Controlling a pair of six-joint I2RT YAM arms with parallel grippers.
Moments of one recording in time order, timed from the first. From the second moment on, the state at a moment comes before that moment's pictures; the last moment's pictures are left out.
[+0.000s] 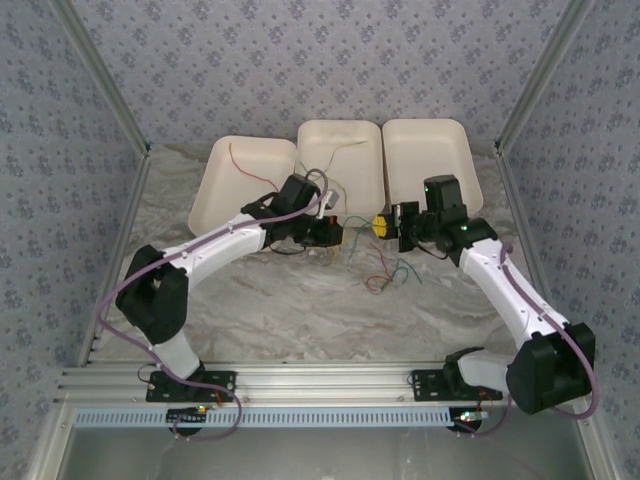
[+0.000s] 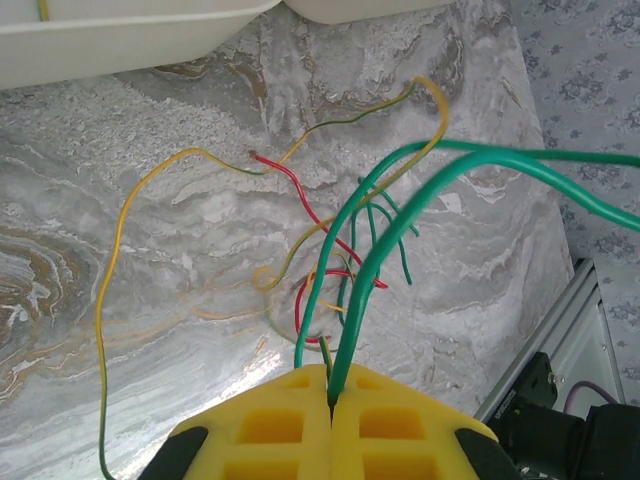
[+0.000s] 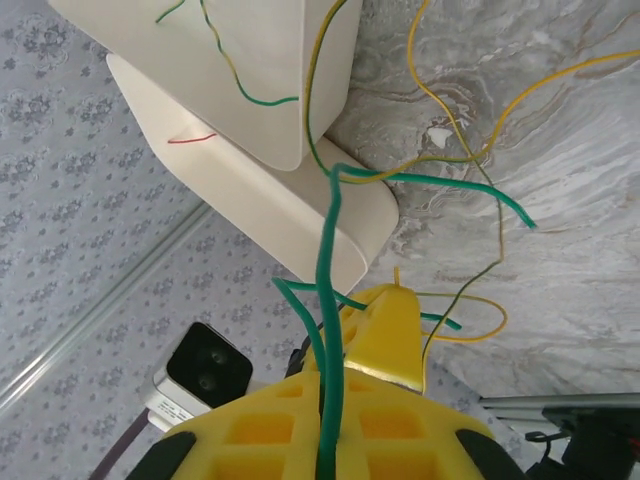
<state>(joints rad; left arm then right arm) -0.72 1.70 1.30 -0.42 0.44 -0.57 0.28 1.23 1.03 -0.54 -0.54 1.75</state>
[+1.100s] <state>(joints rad) -0.68 1.83 1.58 -0.55 0.56 -0.79 0.37 1.38 1.47 -1.11 -0.47 0.50</state>
